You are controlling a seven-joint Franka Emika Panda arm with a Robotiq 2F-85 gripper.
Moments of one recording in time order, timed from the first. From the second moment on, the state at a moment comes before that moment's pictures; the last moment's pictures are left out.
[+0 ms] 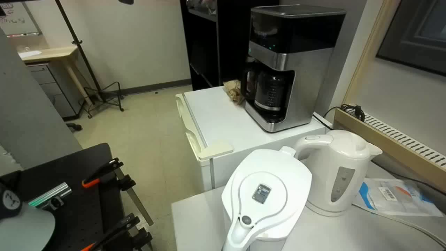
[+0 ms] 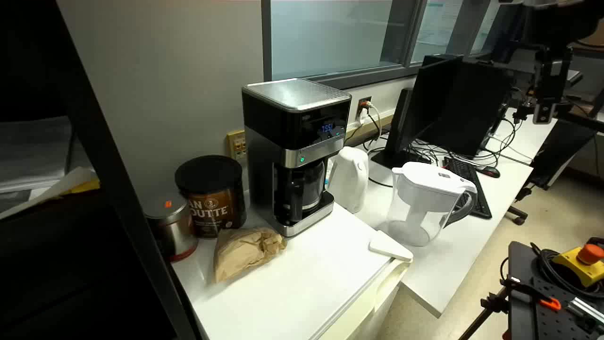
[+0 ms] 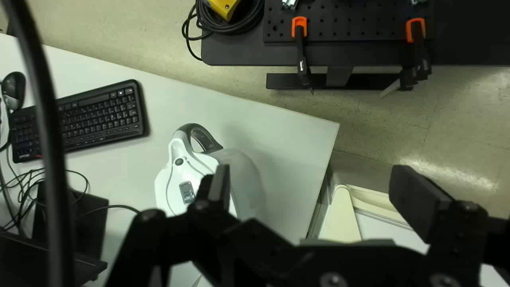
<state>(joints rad) -0.04 -0.41 0.08 -2.15 -0.23 1.44 0.02</state>
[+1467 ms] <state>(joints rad) 0.05 -0.30 0.08 -2.16 -0.36 1.61 -0.15</state>
